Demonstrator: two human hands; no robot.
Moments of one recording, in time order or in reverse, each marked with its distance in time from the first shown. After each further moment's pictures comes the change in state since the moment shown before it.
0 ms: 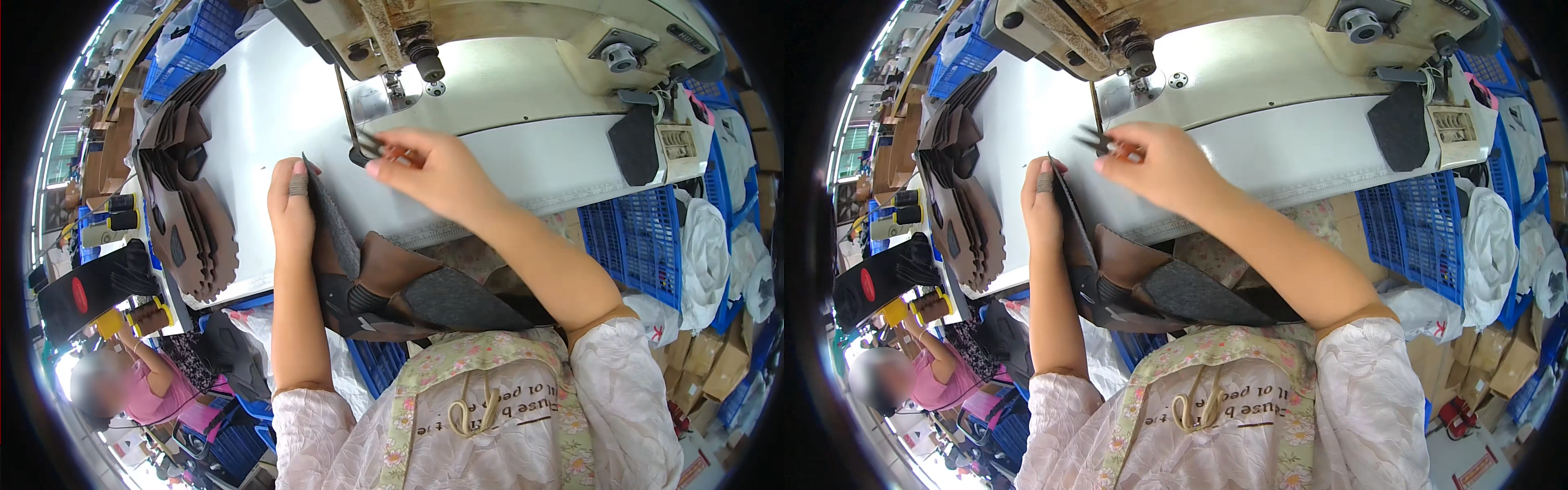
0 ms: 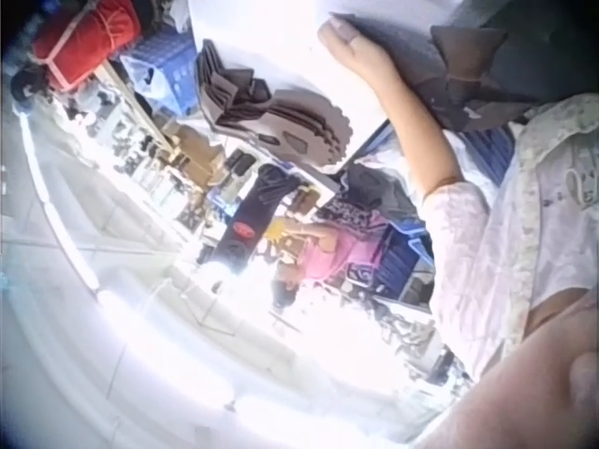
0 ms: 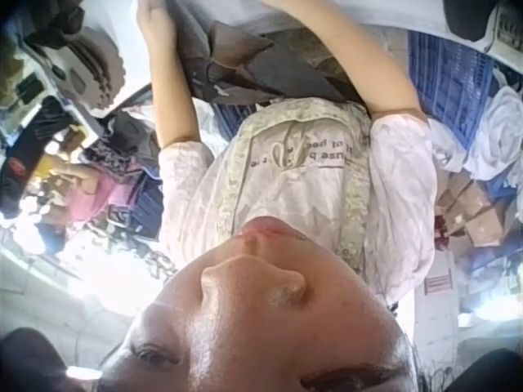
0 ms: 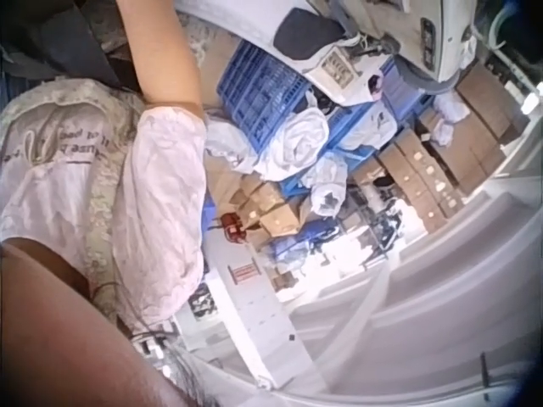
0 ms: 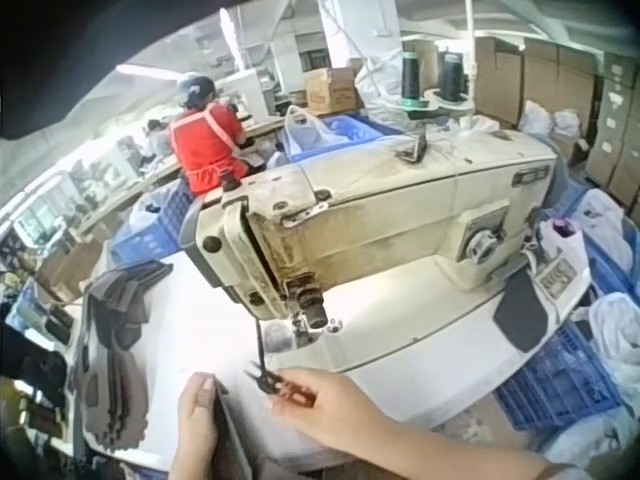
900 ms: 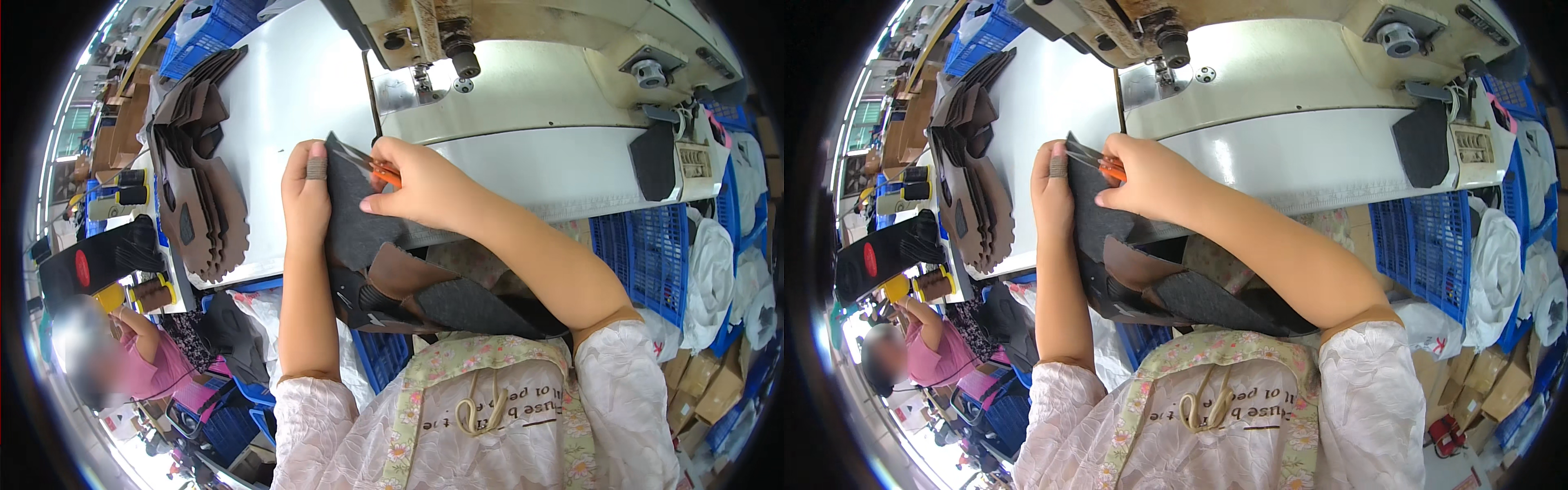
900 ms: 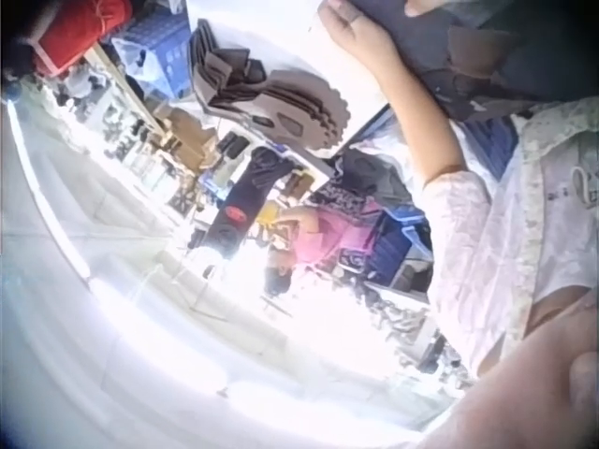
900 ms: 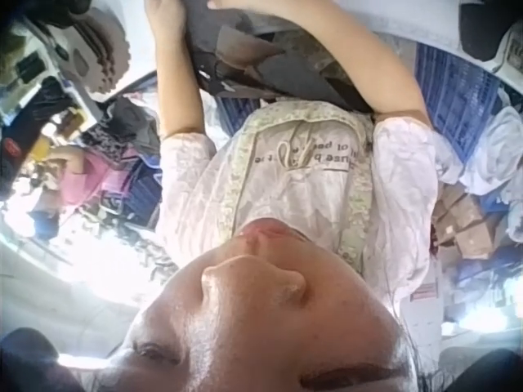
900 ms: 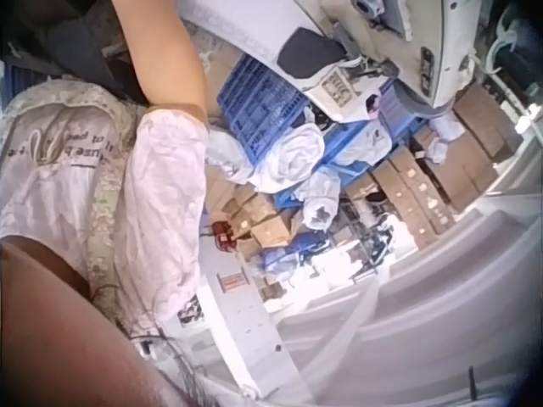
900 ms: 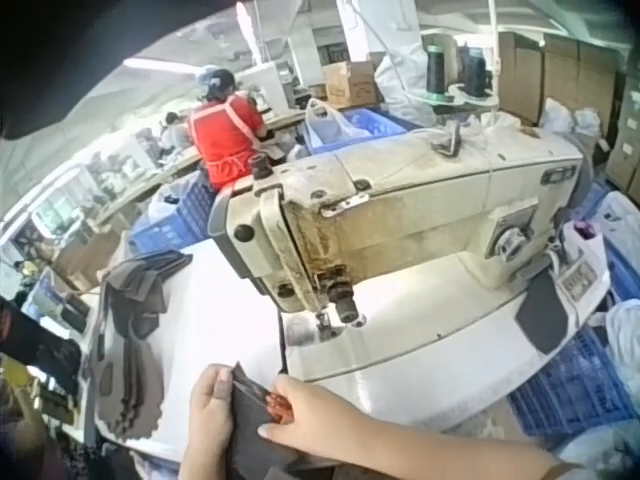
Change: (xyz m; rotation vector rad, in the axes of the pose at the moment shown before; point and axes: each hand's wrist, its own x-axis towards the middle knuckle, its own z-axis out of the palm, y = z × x) left_hand -0.001 0.007 0.001 -0.181 0.008 -0.142; right_hand 0.011 -0.001 0.024 -0.157 -0.235 -0.025
